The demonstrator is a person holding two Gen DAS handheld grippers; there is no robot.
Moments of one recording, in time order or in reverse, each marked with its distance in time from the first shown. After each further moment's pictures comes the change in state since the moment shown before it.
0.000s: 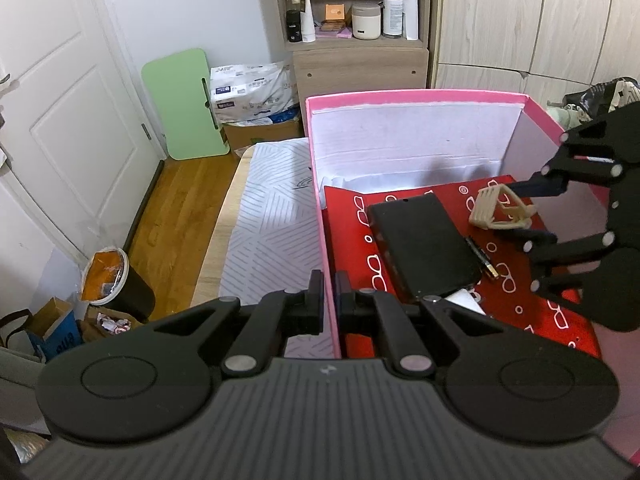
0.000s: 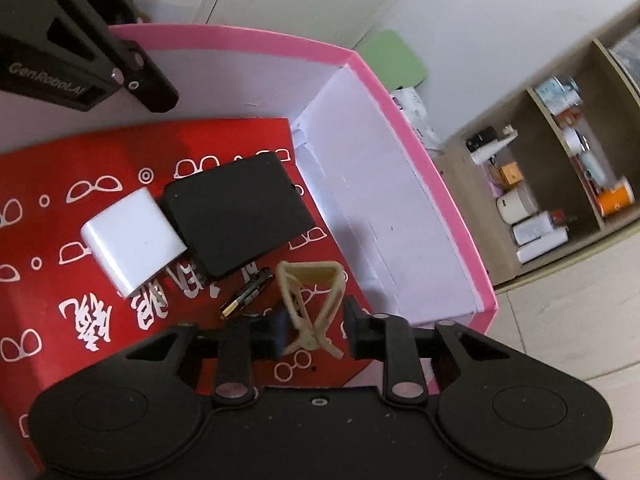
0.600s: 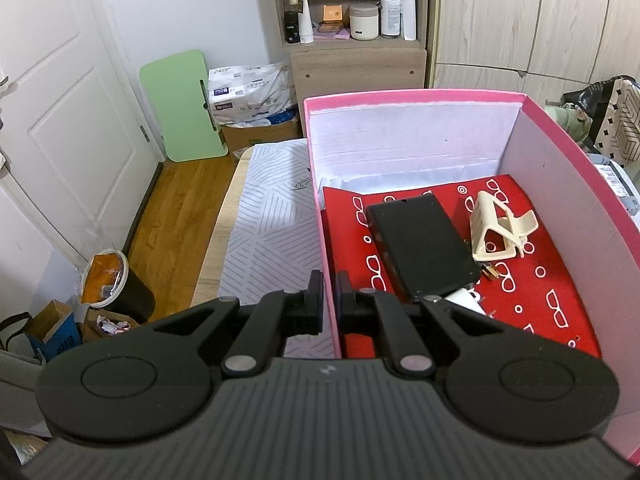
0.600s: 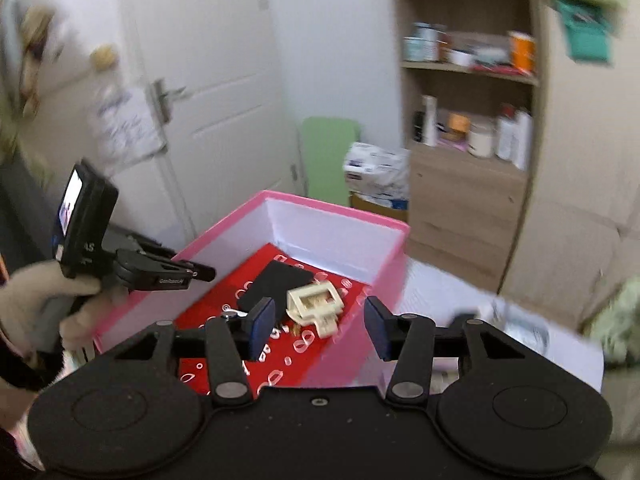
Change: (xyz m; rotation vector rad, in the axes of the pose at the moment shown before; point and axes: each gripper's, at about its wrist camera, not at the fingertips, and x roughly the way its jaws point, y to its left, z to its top) left arm 0.000 -0.002 0.002 0.011 -0.003 -0.001; right arm -0.129 -0.067 -0.118 0.780 -0.343 0.244
